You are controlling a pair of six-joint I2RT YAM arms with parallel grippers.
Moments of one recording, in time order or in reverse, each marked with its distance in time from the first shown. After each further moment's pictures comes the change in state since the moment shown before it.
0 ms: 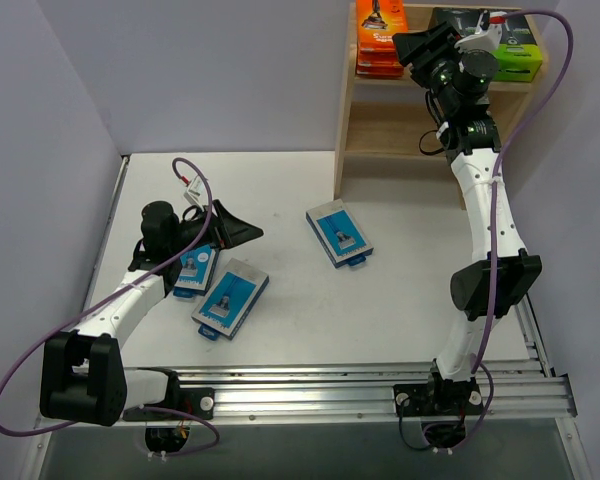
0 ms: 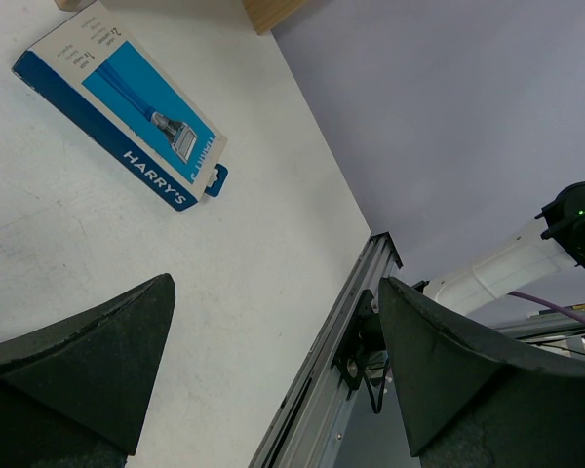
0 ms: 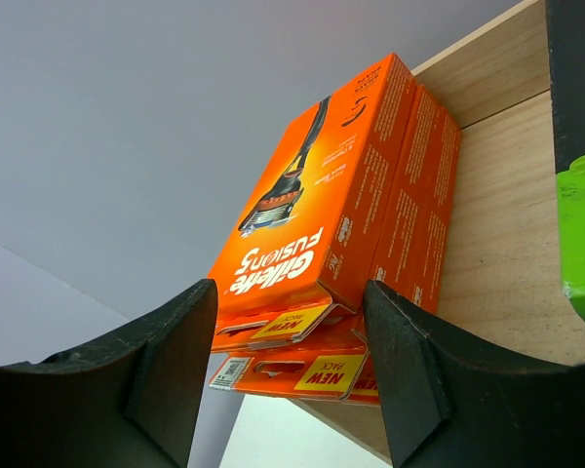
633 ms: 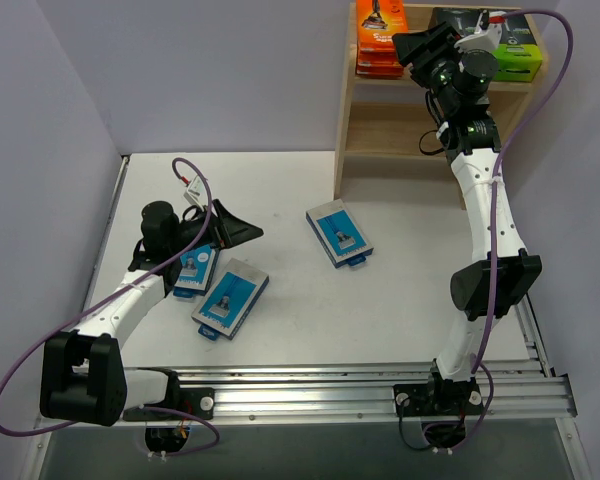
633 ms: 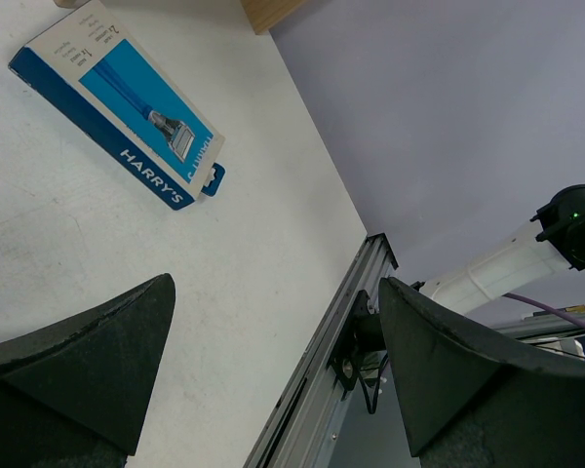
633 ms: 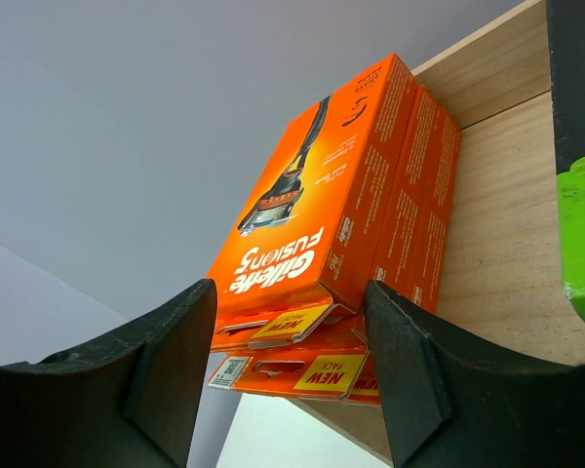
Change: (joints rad) left arm 0.000 0.000 0.000 0.001 0.000 -0.014; right arm 0.000 0.000 0.000 -0.001 -0.001 -0.006
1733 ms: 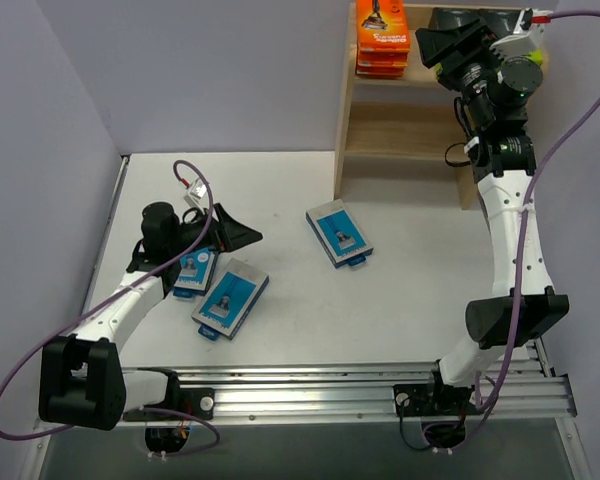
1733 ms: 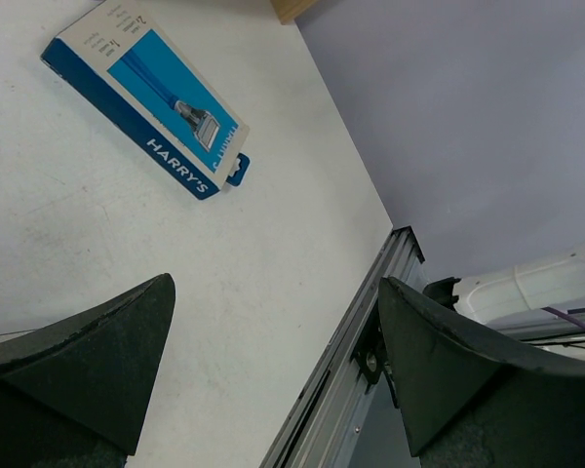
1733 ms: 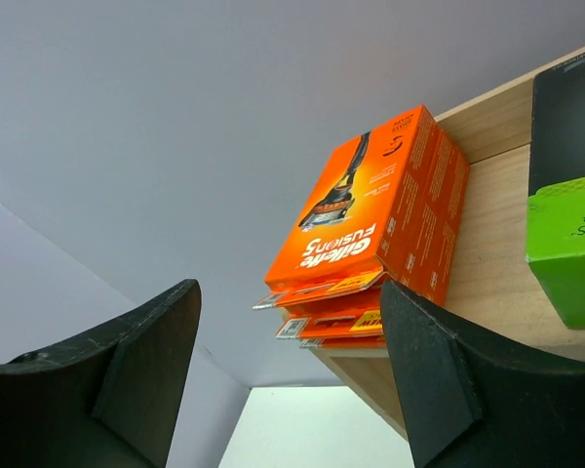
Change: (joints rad) left arm 0.000 -0.014 0.000 -0.074 -0.019 0.084; right arm -0.058 -0.199 -0.126 0.000 -0.053 -0.019
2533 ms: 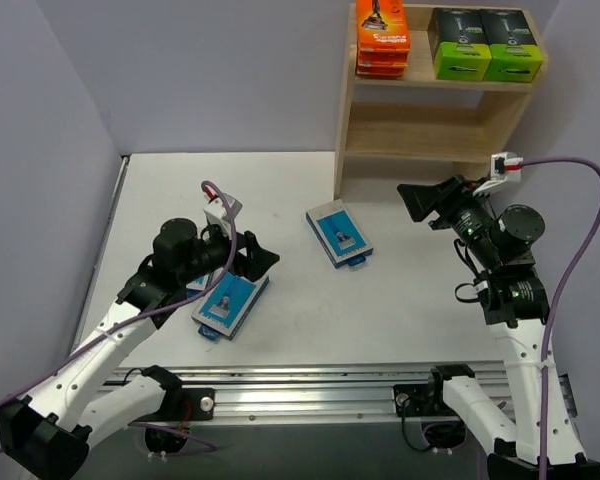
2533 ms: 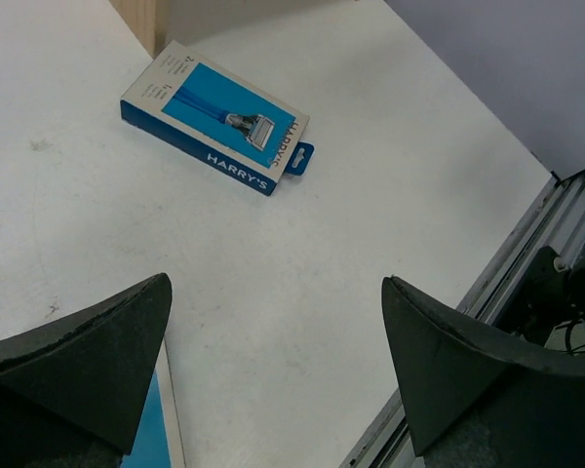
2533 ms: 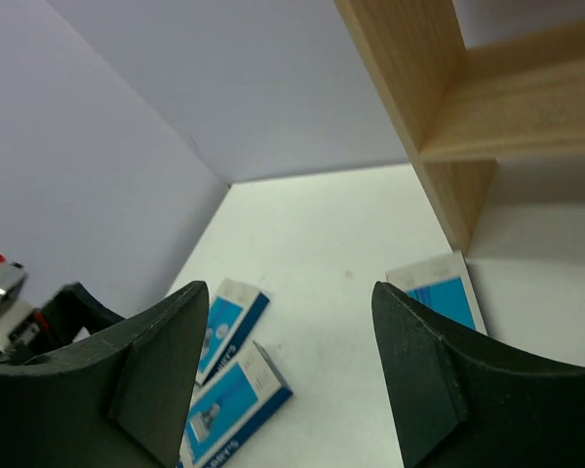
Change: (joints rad) left arm -0.327 -0.287 0.119 -0.455 -0.492 0.447; right arm 0.026 -0.837 -0.941 -0.088 -0.190 -0.163
